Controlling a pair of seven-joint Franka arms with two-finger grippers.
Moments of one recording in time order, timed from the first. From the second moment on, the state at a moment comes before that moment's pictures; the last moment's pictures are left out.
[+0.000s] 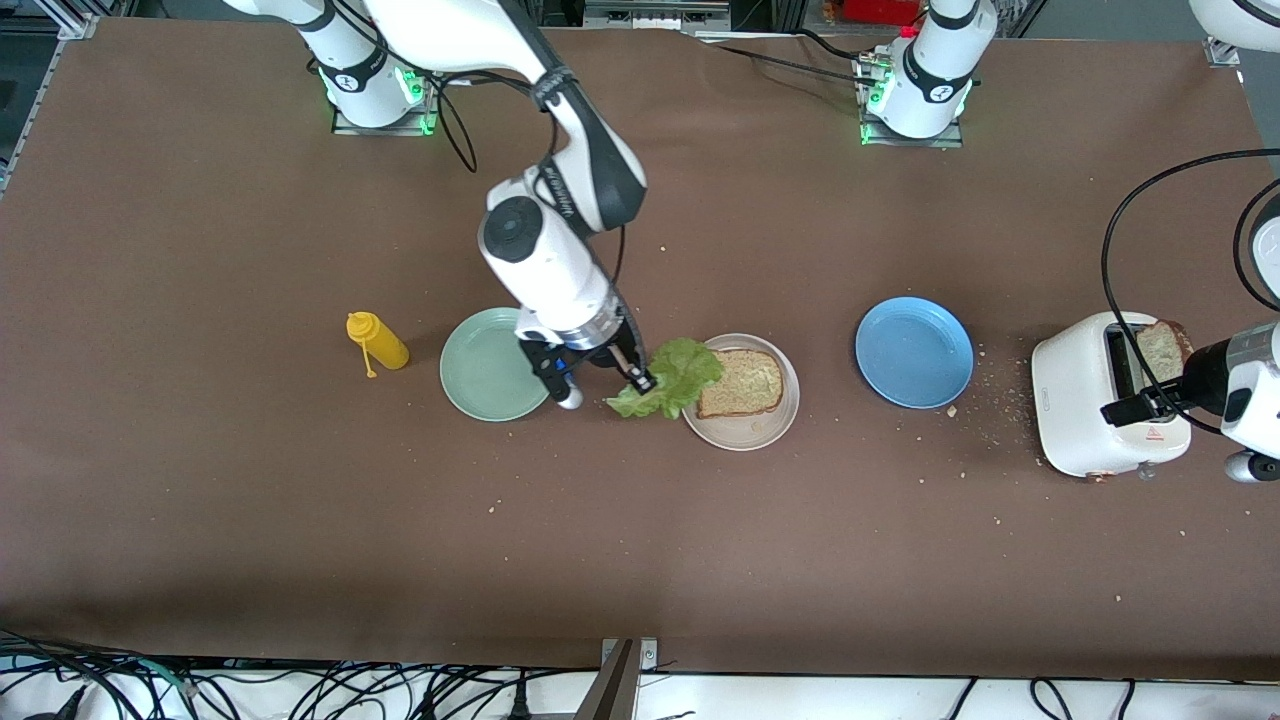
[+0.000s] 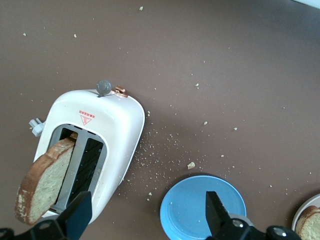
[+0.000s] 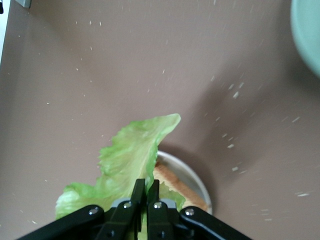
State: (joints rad) left arm -0.12 0.47 0.31 -1.34 -0.10 1.72 -0.16; right arm 0.98 0.77 -0.36 -1.38 0.60 2.48 1.35
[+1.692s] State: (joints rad) left arm -0.12 0.47 0.31 -1.34 -0.10 1.71 -0.16; right arm 1.06 1.01 -0.33 -1.22 0.61 2.57 1.71
